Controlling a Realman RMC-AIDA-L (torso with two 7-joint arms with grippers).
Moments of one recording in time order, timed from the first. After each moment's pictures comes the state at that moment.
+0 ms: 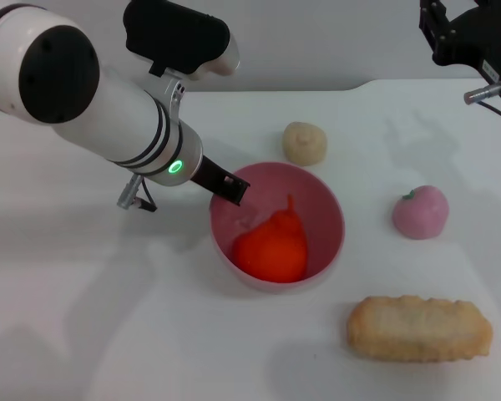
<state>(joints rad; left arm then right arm) -0.73 -2.07 1.77 1.18 -0.51 -1.09 0.04 0.00 2.08 -1.89 -1.55 0.65 -0.07 -0.57</state>
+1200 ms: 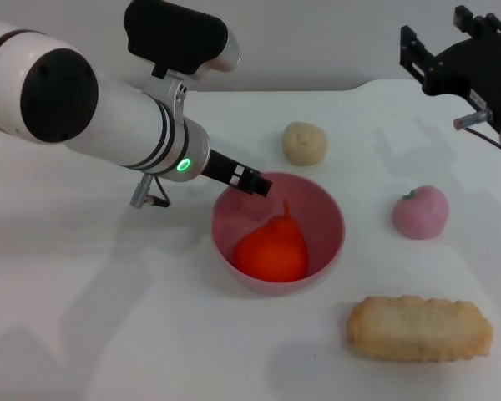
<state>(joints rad) -0.71 -2.07 1.79 1.13 -0.56 -0.94 0.06 0.01 2.08 -1.90 -1.51 0.65 -0.02 -0.53</state>
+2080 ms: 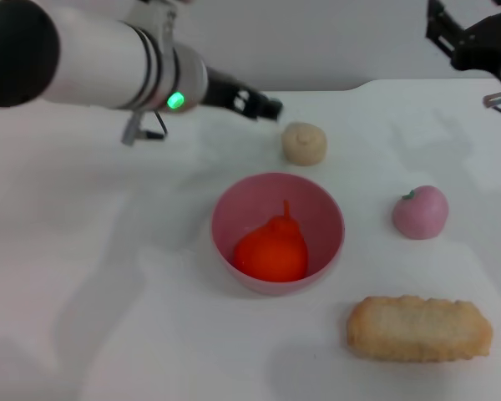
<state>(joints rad) -0.67 -2.06 1.73 1.34 -0.50 -0.93 0.11 -0.04 2.08 -1.87 -1.58 0.65 -0.04 -0.54</state>
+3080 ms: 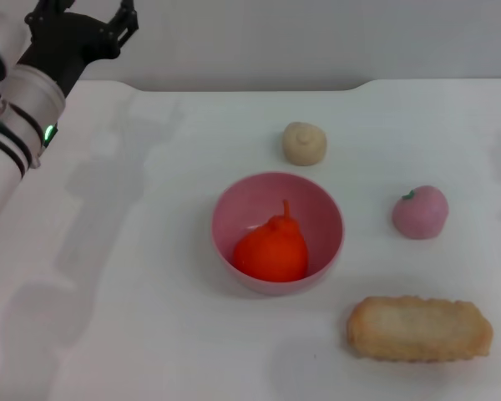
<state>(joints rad) -0.32 -2.06 1.79 0.96 -0.35 0.43 0.02 -0.03 2.07 -1.95 -1.07 0.65 -0.90 -0.30</state>
